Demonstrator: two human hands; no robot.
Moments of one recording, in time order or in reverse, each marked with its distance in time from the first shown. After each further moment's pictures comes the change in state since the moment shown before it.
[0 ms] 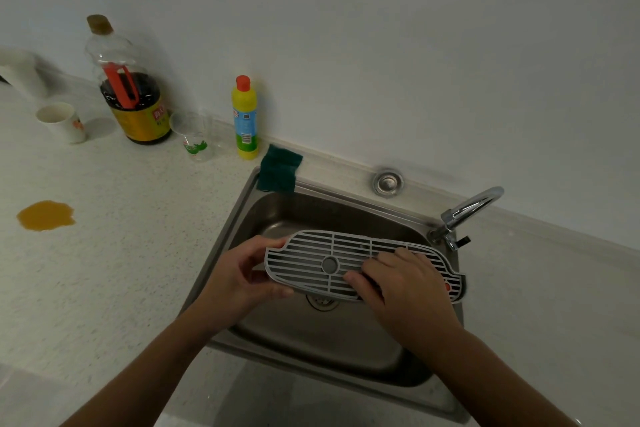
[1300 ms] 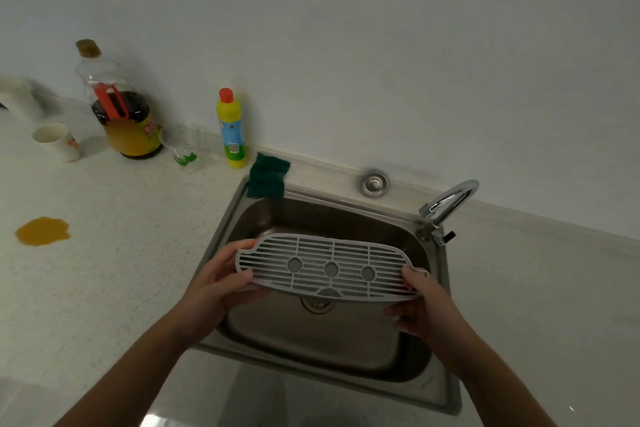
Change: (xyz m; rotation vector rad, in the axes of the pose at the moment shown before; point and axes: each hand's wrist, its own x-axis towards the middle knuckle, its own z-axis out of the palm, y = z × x) left_hand -0.019 -0.017 -0.005 -0.292 -0.002 -0.318; right_hand -0.058 0.063 0.023 1.449 -0.203 1.051
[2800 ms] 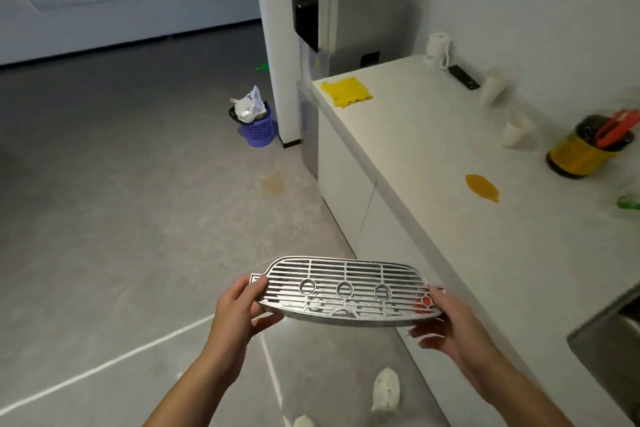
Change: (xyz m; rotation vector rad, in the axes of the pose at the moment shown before) left_hand -0.598 -0.039 -0.272 -0.395 1.297 -0.014; right_hand -0.221 0.173 0.542 -0.481 -0.808 -0.019
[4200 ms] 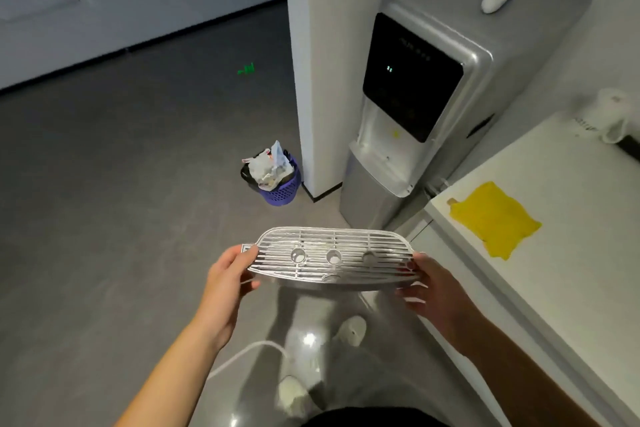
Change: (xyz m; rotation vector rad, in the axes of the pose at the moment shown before) left_hand 0.669 0.392 -0.197 0.107 -0.051 -0.042; right_hand 0.543 -0.331 0.420 0.227 0.081 0.061
